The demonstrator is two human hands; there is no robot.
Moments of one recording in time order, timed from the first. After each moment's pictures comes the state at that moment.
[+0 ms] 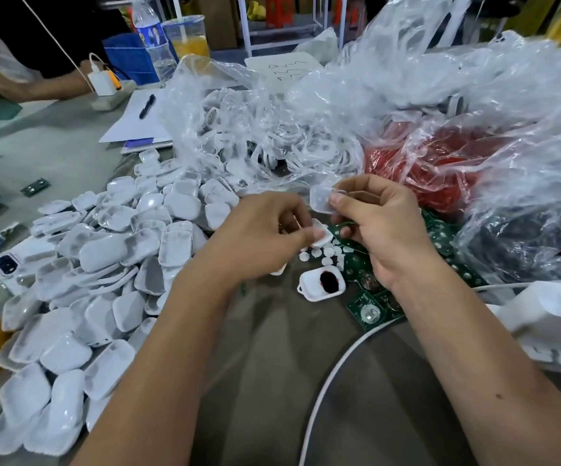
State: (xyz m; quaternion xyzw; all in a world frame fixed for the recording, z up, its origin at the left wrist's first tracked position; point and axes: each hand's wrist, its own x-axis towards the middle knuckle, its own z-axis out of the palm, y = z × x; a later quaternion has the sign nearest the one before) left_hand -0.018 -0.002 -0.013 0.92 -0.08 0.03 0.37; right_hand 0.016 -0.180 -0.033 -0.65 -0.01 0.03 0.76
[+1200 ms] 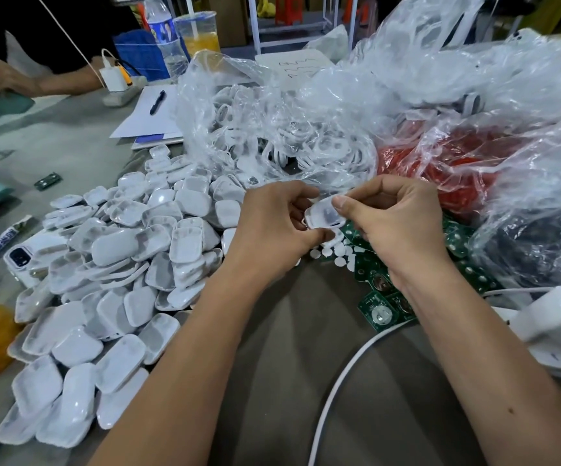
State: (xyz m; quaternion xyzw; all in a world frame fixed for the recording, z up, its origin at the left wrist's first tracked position) left_hand -0.011 -0.012 -0.034 0.87 -0.03 0.15 0.46; right_hand 0.016 -0.179 -0.038 -0.74 -0.04 -0.08 0.67
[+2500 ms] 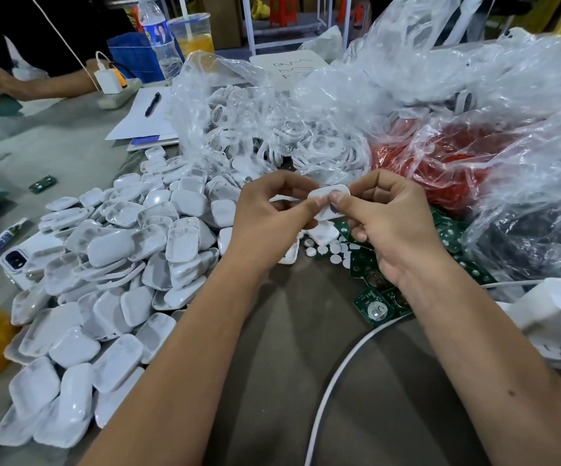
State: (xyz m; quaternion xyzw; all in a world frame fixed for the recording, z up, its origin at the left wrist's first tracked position) left_hand -0.014 -0.020 -0.029 0.75 0.02 0.13 0.65; right_hand 0.017 -0.178 -0.036 -0.66 -0.02 0.00 0.75
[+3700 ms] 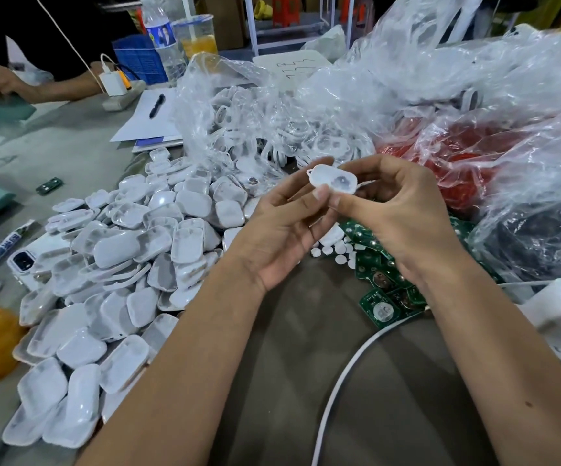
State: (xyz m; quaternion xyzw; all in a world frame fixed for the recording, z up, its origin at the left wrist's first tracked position) left_hand -0.010 -0.020 -0.033 0.41 -0.03 -0.09 0.91; right_hand 0.013 -0.186 -0.025 -0.71 -0.14 -0.06 0.68
